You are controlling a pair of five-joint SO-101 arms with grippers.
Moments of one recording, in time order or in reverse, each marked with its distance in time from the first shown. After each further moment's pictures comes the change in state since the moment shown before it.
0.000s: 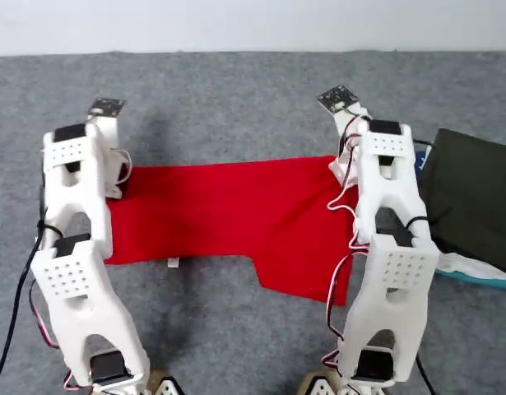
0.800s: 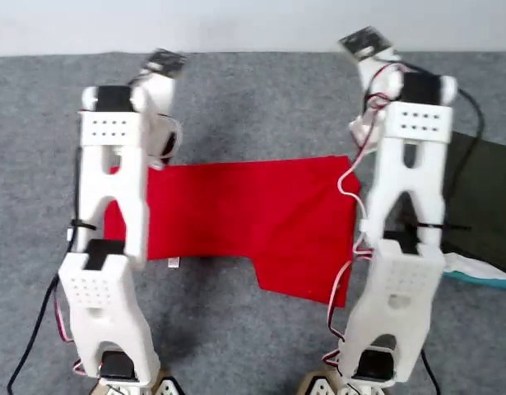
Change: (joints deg) left arm 17.5 -9.3 -12.7 15.4 -0.2; right arm 1.6 -7.6 -30.1 29.9 -2.5
